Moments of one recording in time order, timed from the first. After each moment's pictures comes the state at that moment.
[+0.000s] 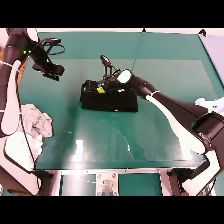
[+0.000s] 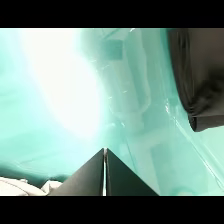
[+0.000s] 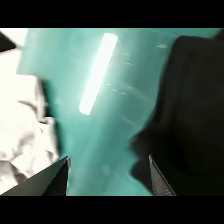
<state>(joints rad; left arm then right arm) -0.08 -1.83 2.04 1.50 -1.68 -1.36 0.57 -1.80 1.58 -0.69 0.73 1.45</state>
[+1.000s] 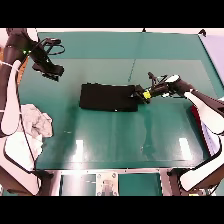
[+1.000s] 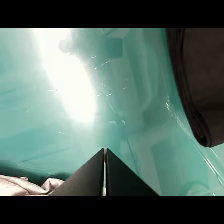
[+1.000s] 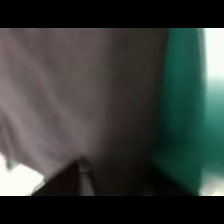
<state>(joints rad) -0.08 -1.83 2.04 1.50 -1.69 -1.36 0.04 -1.81 1.29 -0.61 1.08 1.34</state>
